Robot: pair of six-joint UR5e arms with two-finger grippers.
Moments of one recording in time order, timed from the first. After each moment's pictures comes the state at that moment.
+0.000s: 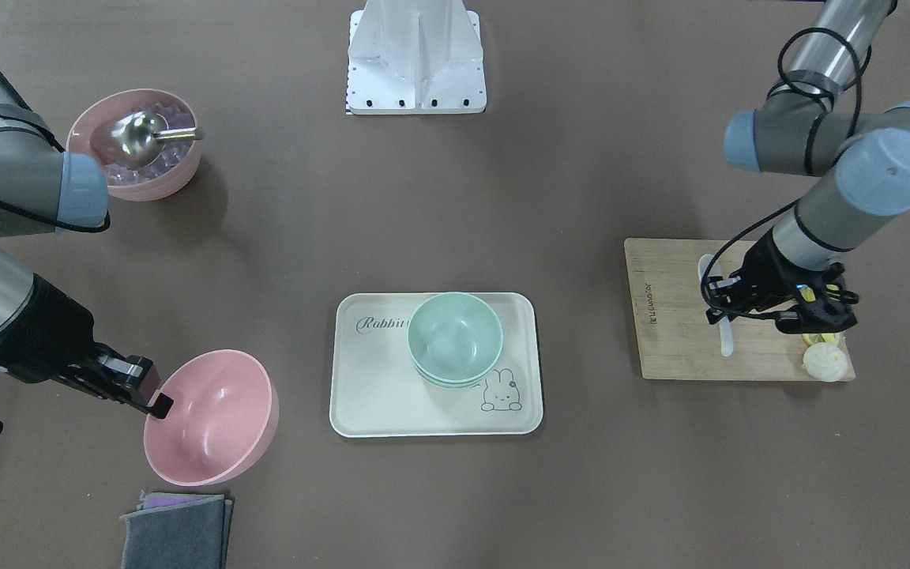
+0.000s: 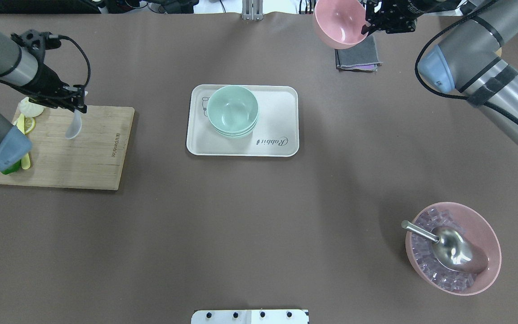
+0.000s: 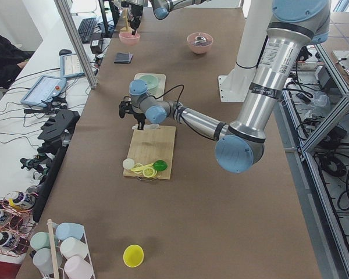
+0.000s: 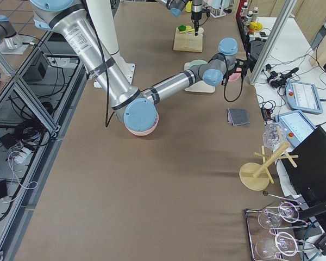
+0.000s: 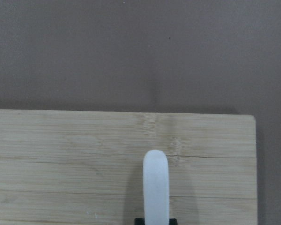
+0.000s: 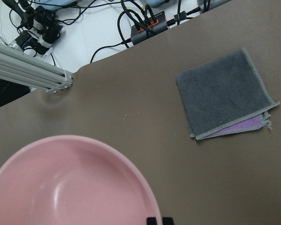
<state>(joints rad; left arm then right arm) -1.03 -1.90 -1.57 -1.96 -2.25 -0.89 1.10 -0.91 1.39 -1.04 2.30 1.28</state>
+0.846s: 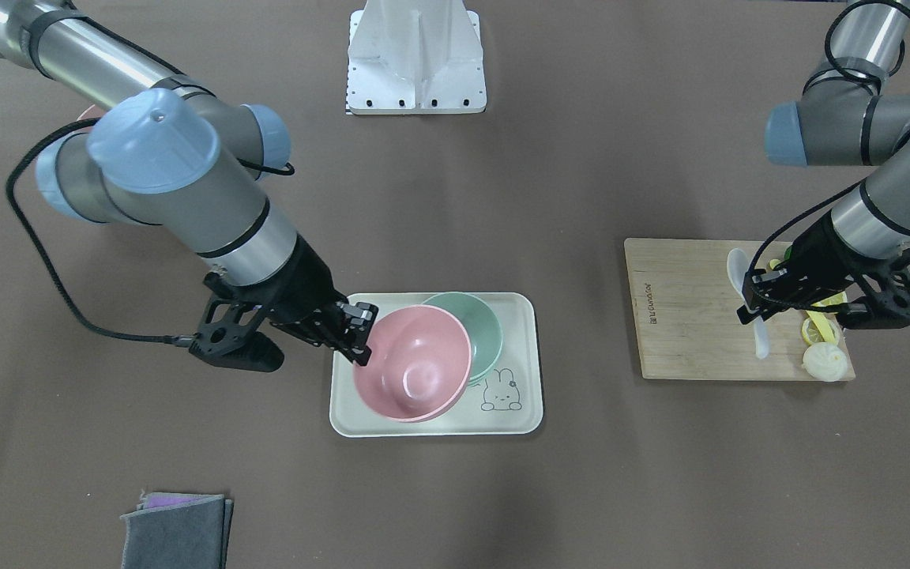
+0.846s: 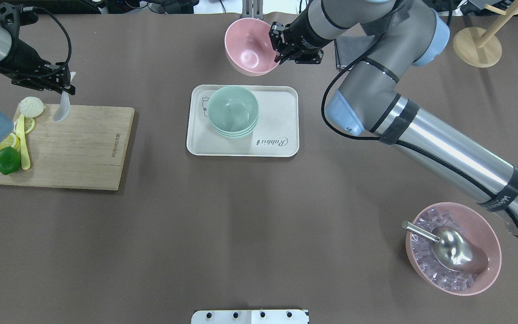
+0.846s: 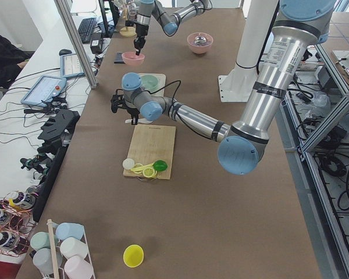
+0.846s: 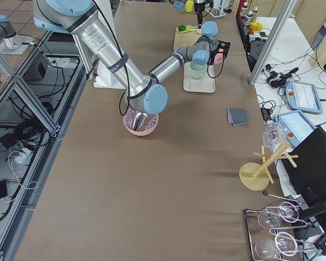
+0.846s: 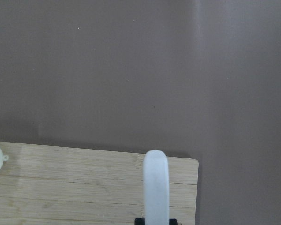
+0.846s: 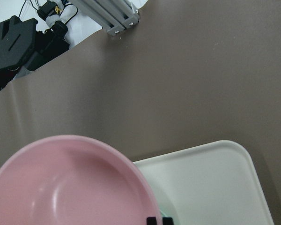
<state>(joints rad) -1.09 -1.91 -1.59 -1.95 -2.29 -0.89 0.83 -0.75 1.38 -1.07 2.07 1.50</state>
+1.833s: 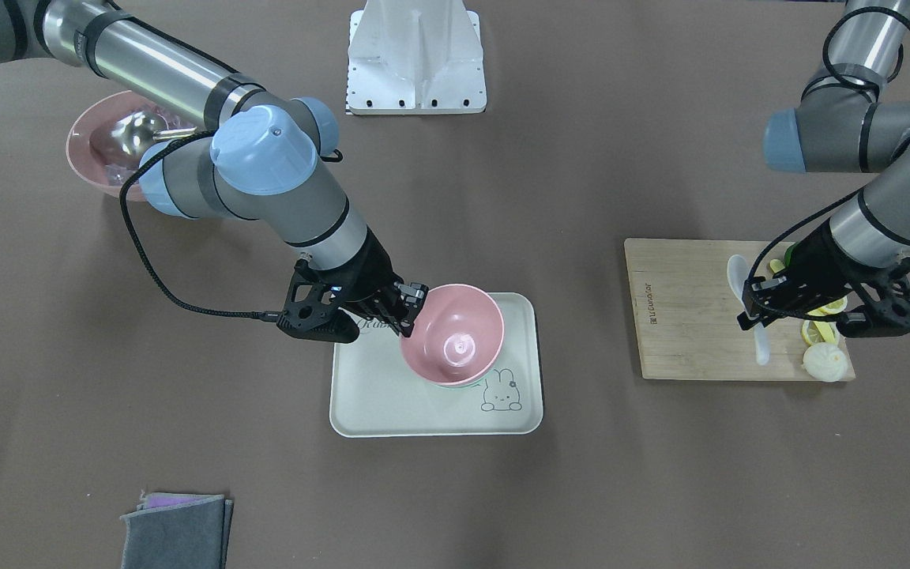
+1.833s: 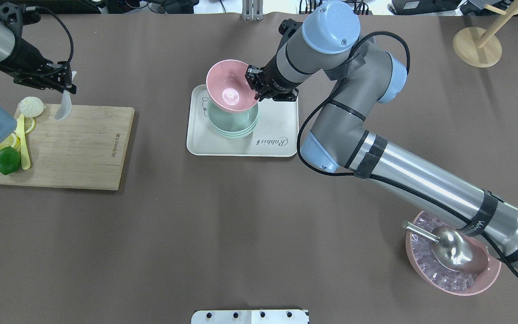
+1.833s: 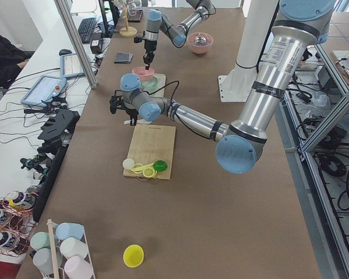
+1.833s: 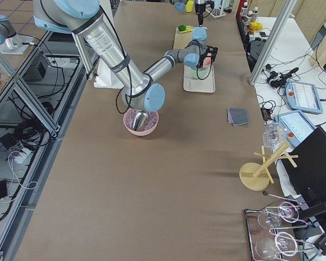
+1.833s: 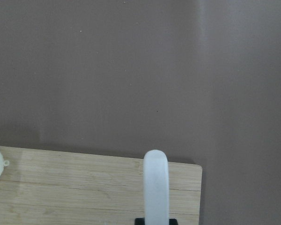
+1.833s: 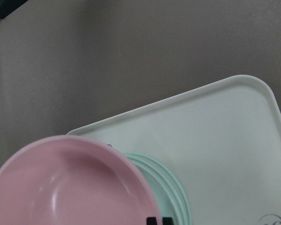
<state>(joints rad) -1.09 -1.92 -1.56 -1.95 -2.28 -0.89 0.72 -0.74 1.34 -1.07 2.02 1.52</state>
